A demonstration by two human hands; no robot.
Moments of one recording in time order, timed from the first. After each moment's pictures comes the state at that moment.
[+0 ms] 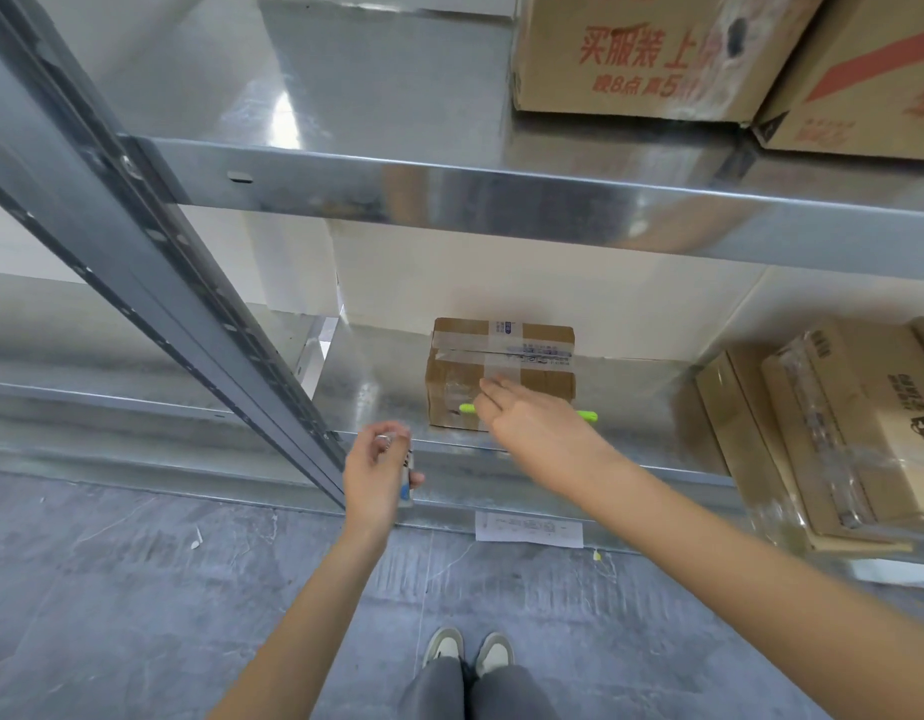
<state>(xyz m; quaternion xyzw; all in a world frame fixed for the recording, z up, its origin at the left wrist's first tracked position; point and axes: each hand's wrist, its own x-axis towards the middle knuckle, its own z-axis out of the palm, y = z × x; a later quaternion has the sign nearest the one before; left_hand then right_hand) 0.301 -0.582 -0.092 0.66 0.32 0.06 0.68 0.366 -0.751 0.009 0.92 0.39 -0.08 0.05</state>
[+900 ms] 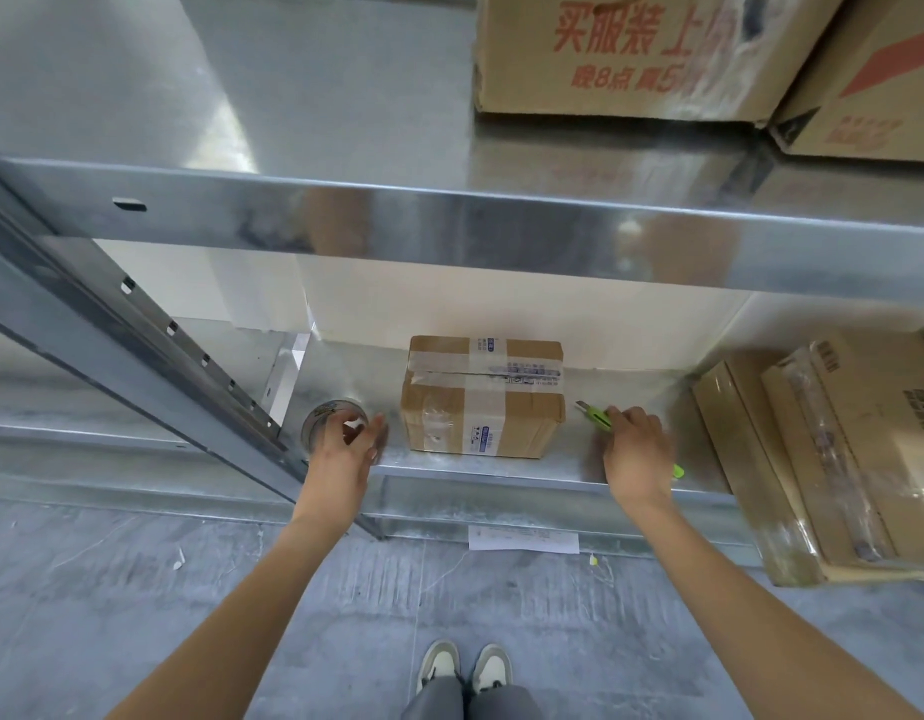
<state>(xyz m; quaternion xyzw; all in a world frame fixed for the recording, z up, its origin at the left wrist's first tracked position) 0.348 -0.525 -0.153 0.97 0.04 0.03 0.23 0.423 -0.870 -0.135 1.00 -0.05 -0.03 -0.03</state>
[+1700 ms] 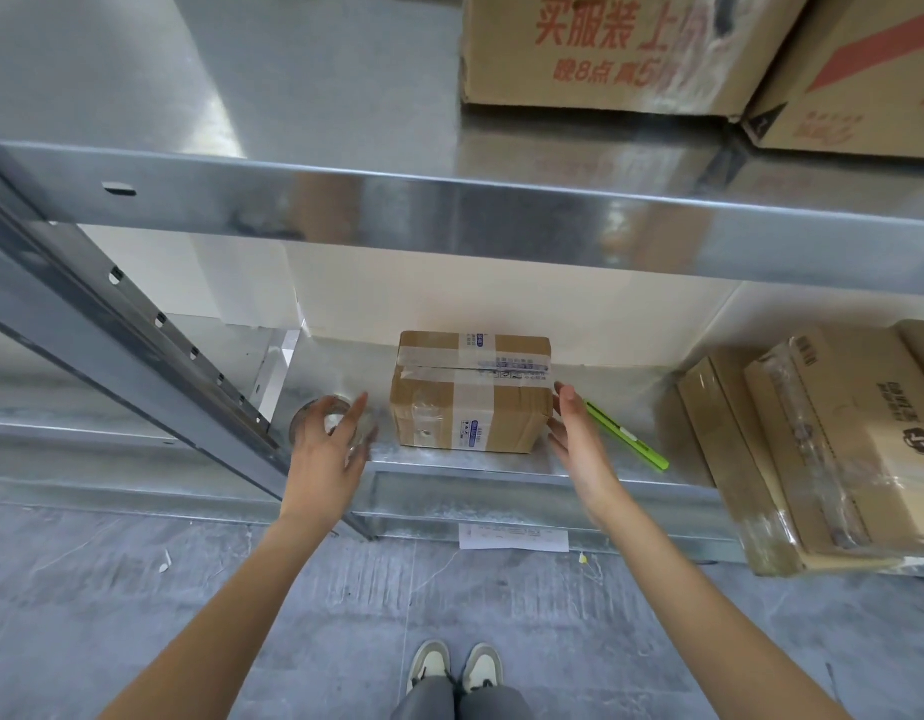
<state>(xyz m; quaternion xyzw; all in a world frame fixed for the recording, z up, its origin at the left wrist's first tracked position) 0.347 -0.529 -0.139 0.96 0.07 0.07 0.26 0.399 -0.812 -0.088 0.71 -0.14 -0.17 -0.67</state>
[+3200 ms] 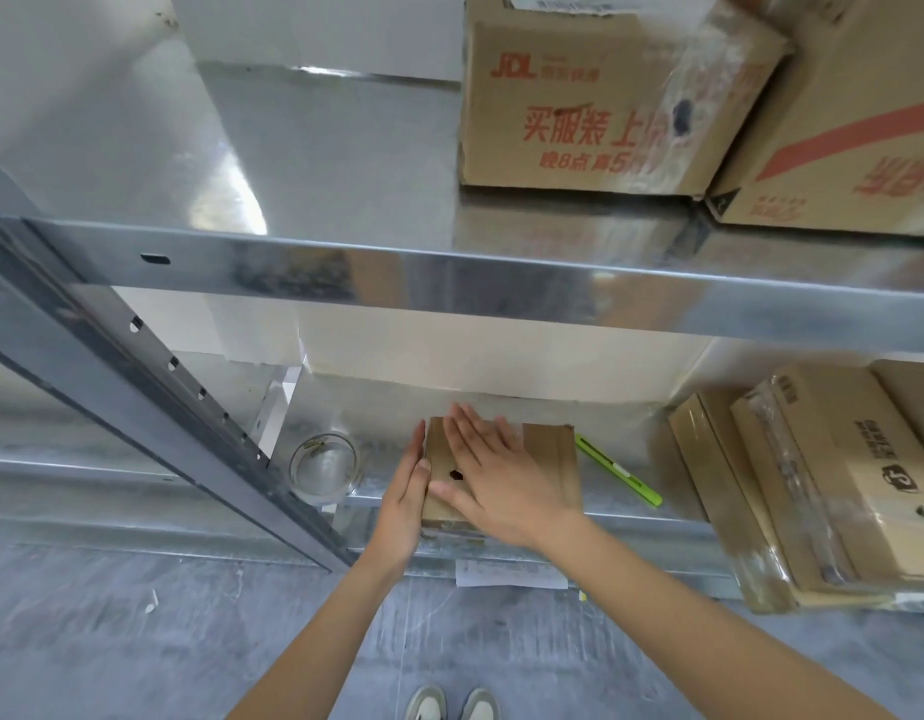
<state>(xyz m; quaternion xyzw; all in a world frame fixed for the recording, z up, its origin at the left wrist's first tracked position) 0.347 -0.618 -0.110 0.69 0.12 -0.05 0.72 0.400 -0.760 -0.070 0.94 0.33 -0.12 -0.03</state>
